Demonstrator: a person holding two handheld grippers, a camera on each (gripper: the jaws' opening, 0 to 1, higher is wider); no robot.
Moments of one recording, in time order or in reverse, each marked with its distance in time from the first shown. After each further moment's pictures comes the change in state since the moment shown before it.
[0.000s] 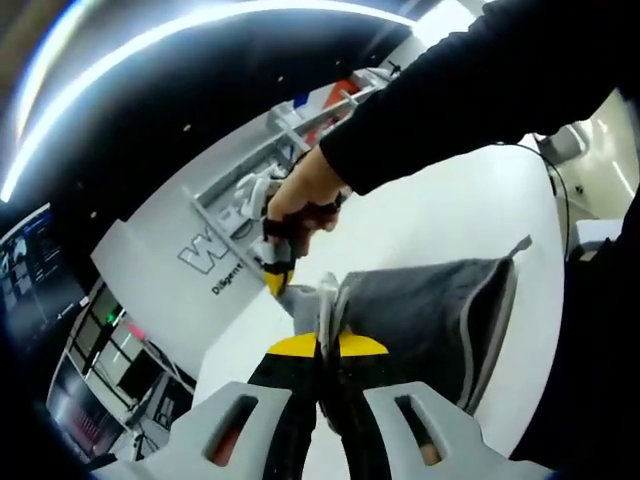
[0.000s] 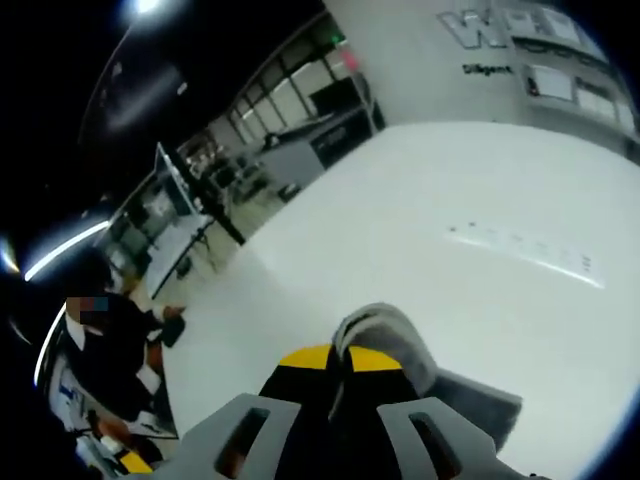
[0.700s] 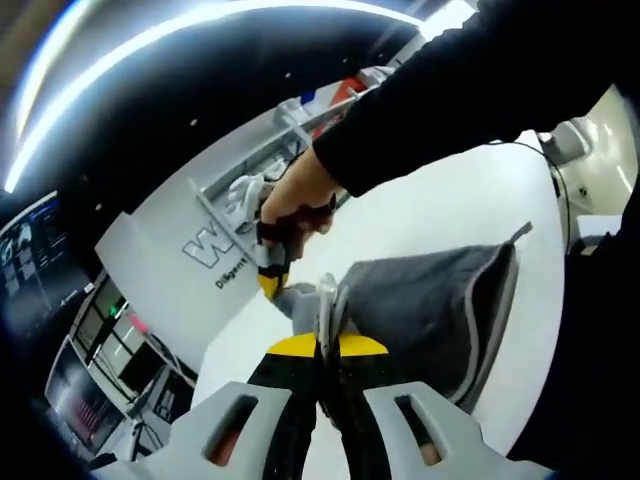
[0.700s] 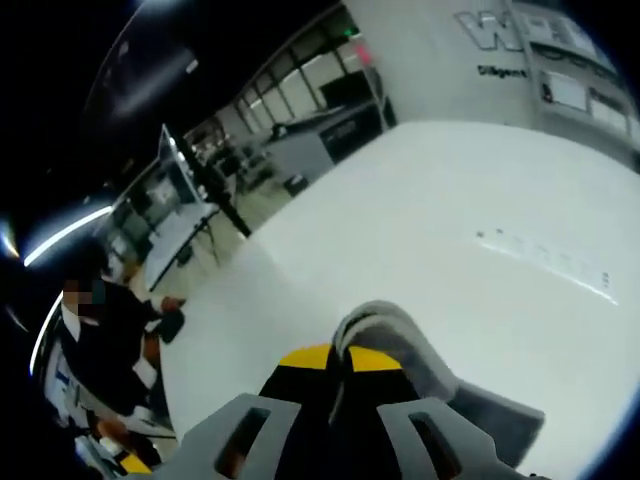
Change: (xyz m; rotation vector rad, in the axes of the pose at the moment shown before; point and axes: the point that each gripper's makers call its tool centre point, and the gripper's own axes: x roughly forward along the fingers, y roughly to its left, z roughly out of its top) left arm -0.011 0.010 -0.021 -0.015 0.014 0.025; right arm 0.025 0.025 0.002 -0.047 0.024 0.008
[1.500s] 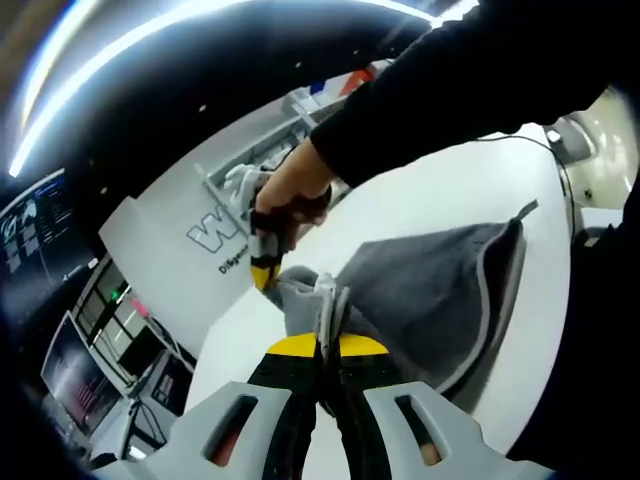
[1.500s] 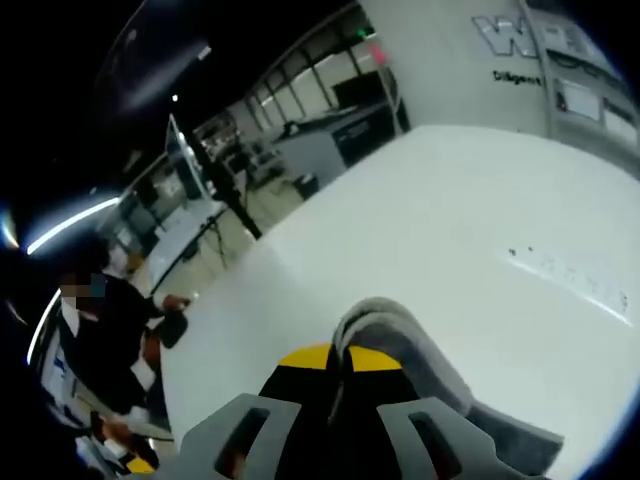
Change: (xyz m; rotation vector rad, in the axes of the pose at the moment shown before) left arm -0.003 0.010 -0.029 -0.040 0.044 0.019; right arm 0.035 0.025 0.016 -0.043 0.003 0.027
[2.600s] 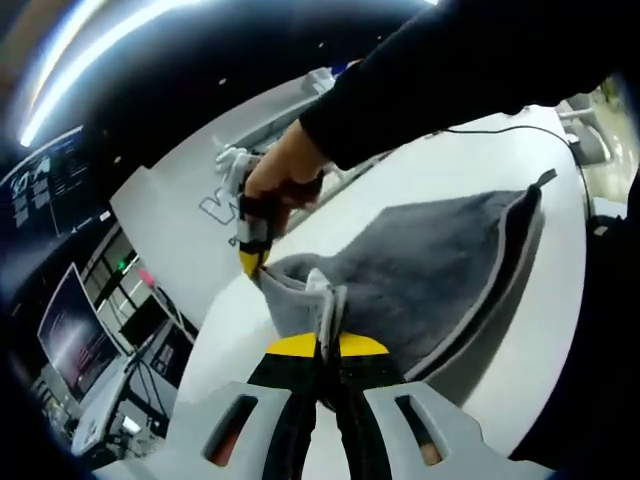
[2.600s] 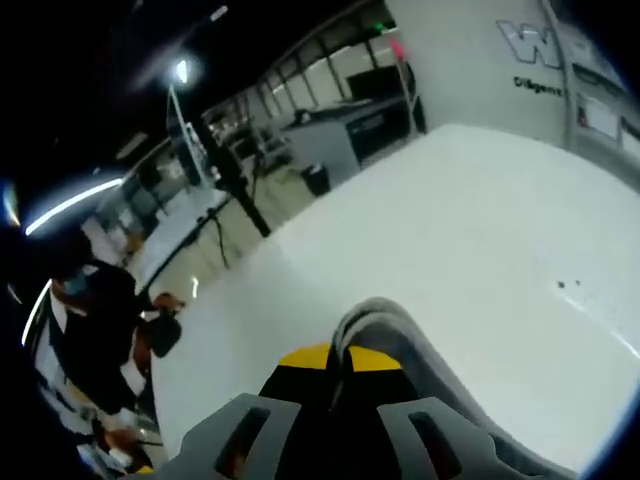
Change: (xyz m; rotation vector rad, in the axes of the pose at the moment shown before) left arm -0.012 0.018 -0.055 -0.083 0.076 0.045; right arm 0.065 0.032 0.023 -0.067 0.041 0.005
